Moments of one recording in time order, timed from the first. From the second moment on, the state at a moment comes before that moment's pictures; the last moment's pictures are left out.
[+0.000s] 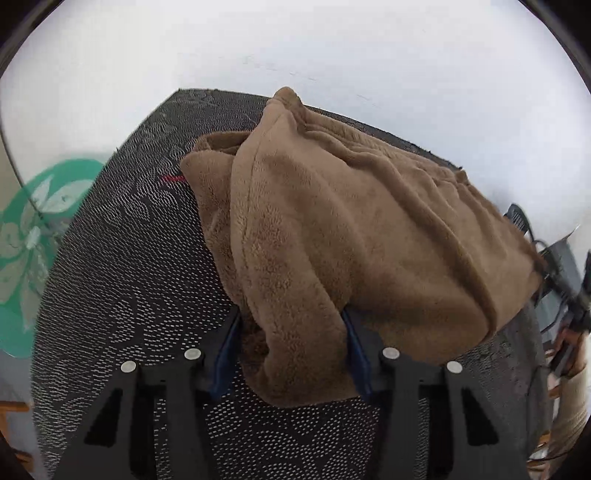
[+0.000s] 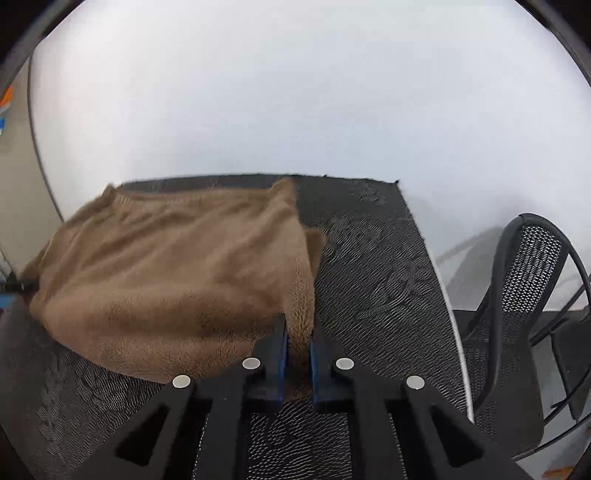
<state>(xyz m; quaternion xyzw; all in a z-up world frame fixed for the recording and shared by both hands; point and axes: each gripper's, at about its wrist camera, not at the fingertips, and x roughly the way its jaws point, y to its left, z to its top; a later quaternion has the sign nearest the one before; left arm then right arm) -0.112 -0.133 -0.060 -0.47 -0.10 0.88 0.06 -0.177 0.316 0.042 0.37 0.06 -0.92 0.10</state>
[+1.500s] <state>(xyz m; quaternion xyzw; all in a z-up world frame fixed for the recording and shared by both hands) -0.180 -0.132 -0.073 -0.48 -0.06 0.87 0.04 -0.284 0.303 0.011 0.41 0.06 -0.91 0.07</state>
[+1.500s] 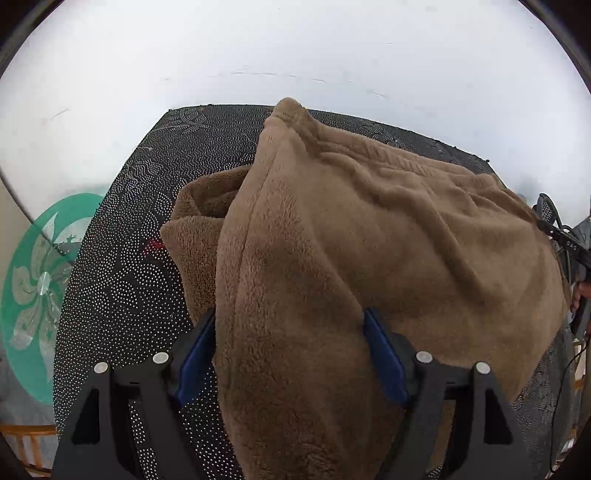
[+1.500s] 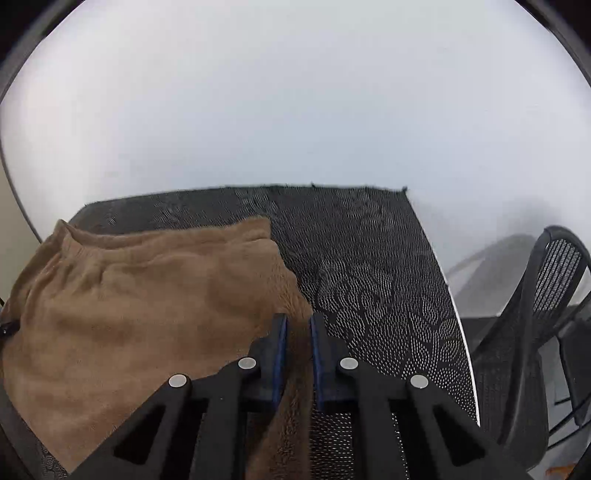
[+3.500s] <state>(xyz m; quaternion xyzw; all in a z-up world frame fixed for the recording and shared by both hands) -0.237 -0.136 -0.014 -0.41 -0.01 0.91 -0.03 -0.294 0.287 0.045 0.38 -0.04 -0.91 0.16</state>
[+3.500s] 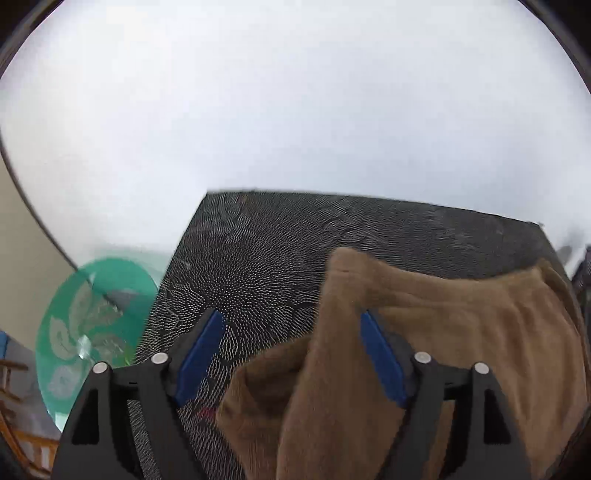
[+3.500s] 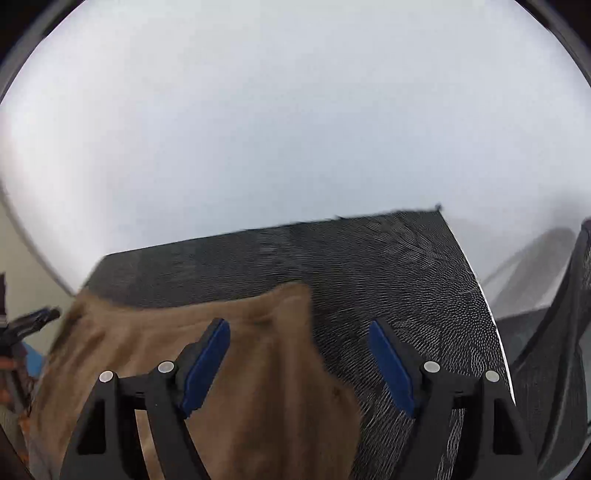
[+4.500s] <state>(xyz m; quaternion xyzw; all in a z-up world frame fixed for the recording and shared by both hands) -0.115 -0.040 -0.051 -0.43 0.04 0.90 0.06 -0.161 0.244 0.025 0.39 0.03 -0.90 0.21</state>
